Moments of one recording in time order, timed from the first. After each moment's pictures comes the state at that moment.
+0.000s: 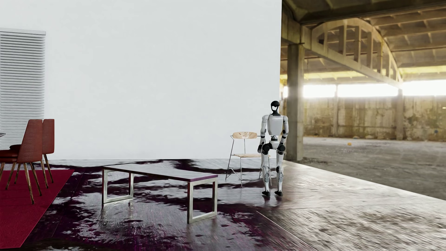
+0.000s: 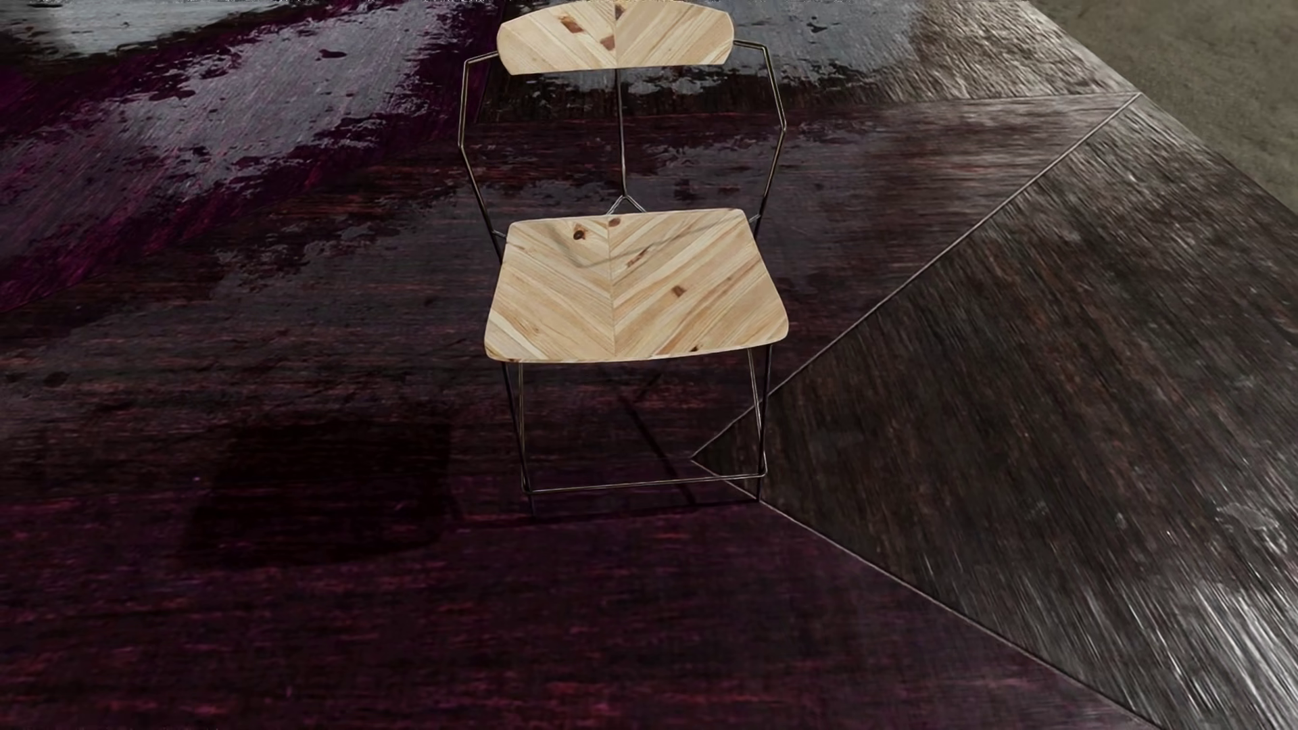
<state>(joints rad) -0.02 0.05 0.00 0.00 0.07 0.03 0.06 0.00 0.06 0.30 0.19 0.02 -0.01 -0.28 -0.26 0.15 -0.18 0.00 -0.06 -0.58 0.57 0.88 0.96 0.81 -0.80 0.26 0.07 0.02 -0.08</state>
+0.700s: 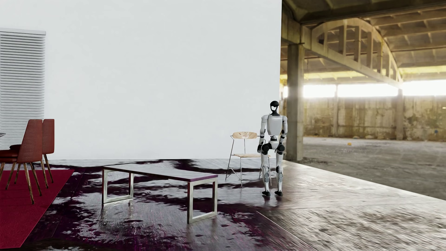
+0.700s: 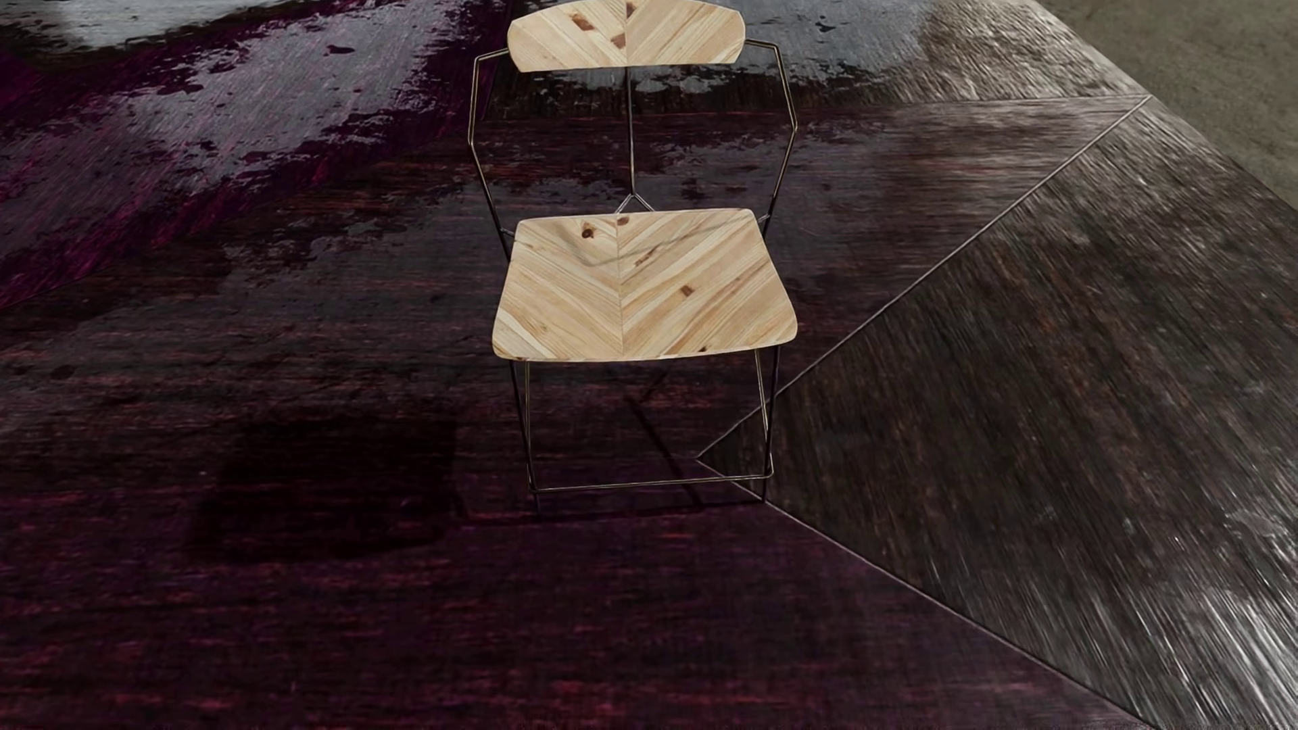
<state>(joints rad) -0.02 0.06 0.00 -0.01 0.07 0.03 0.06 0.00 0.07 0.32 0.20 0.00 0.00 -0.29 -0.27 0.14 -0.13 0.02 -0.05 -0.53 0.54 0.89 0.95 0.84 -0.79 0.20 0.10 -0.04 -0.08</state>
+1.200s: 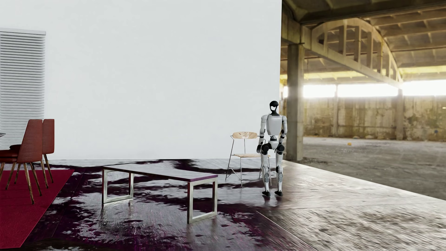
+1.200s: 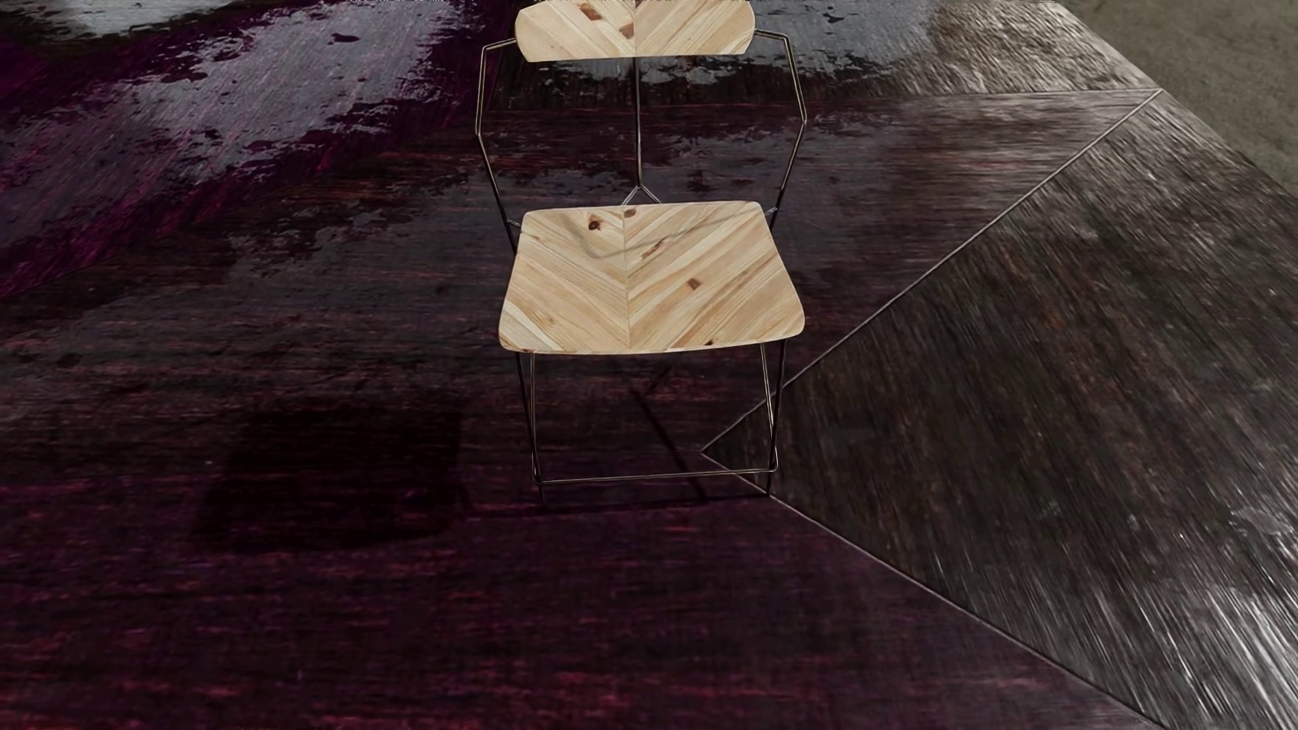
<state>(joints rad) -0.02 0.05 0.00 -0.02 0.06 0.03 0.05 -0.01 0.08 0.30 0.20 0.01 0.00 -0.28 -0.26 0.13 -0.15 0.02 -0.05 -0.48 0.55 0.89 0.95 0.89 -0.79 0.20 0.09 -0.03 -0.08</state>
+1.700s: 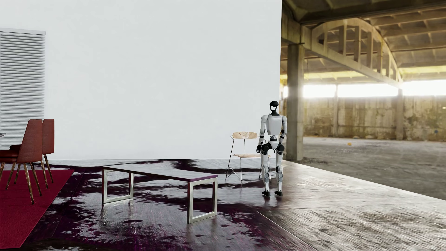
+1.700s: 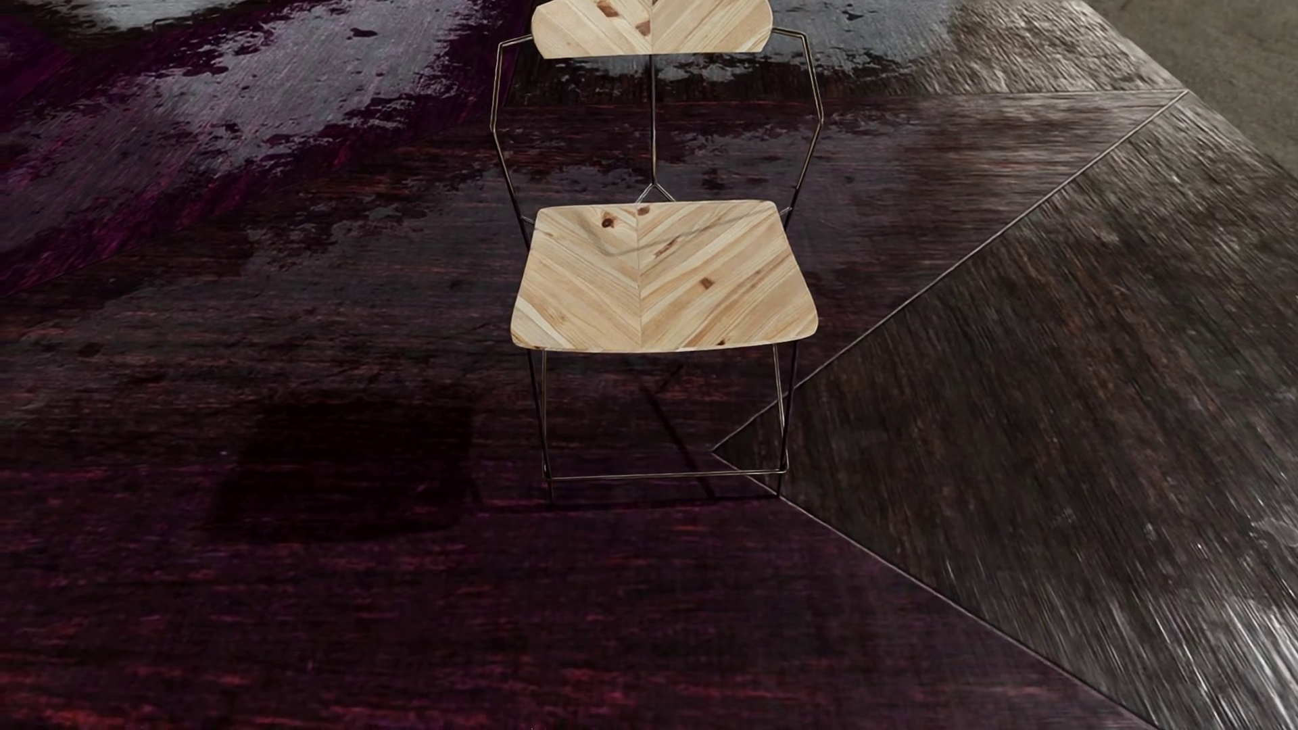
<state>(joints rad) -0.03 0.05 0.01 -0.03 0.05 0.03 0.04 -0.03 0.08 0.30 0.20 0.02 -0.01 -0.27 -0.26 0.14 -0.16 0.02 -0.04 -0.49 0.59 0.89 0.95 0.88 -0.78 0.20 0.08 -0.02 -0.07</state>
